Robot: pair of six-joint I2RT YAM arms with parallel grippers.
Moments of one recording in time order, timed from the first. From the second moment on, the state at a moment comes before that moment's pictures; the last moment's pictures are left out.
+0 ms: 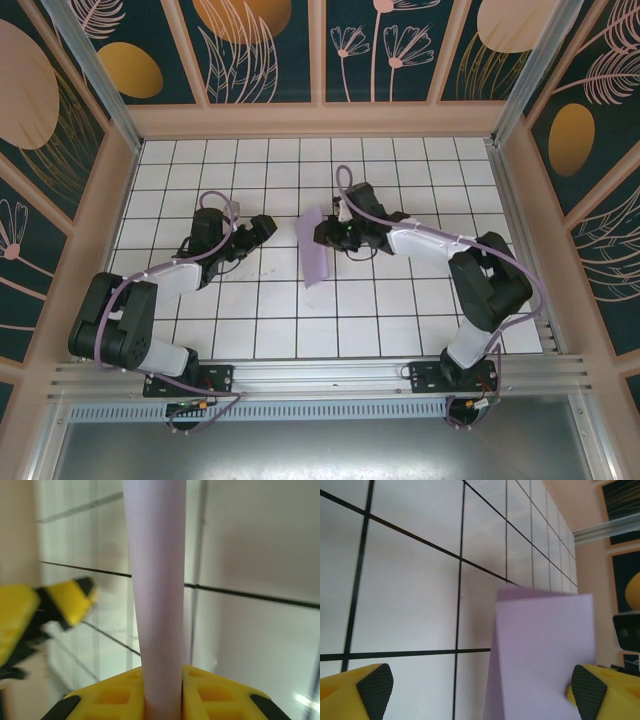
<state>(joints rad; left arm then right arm) -0.25 1.45 0.54 0.35 0.50 -0.89 0.63 1.70 1.03 -0.11 -0.49 0.81</state>
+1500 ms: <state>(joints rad) -0.44 1.79 0.56 0.92 0.70 -1.21 0.50 1.78 0.86 0.11 -0.72 0.93</state>
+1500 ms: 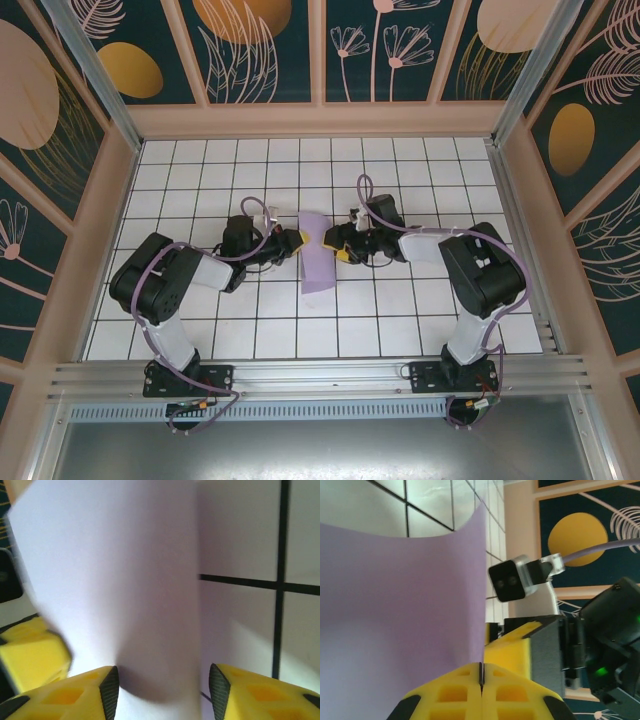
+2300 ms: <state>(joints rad) -0.47 1.78 0.71 0.41 0.53 -0.94 0.51 1.72 0.94 -0.11 -0.55 0.75</state>
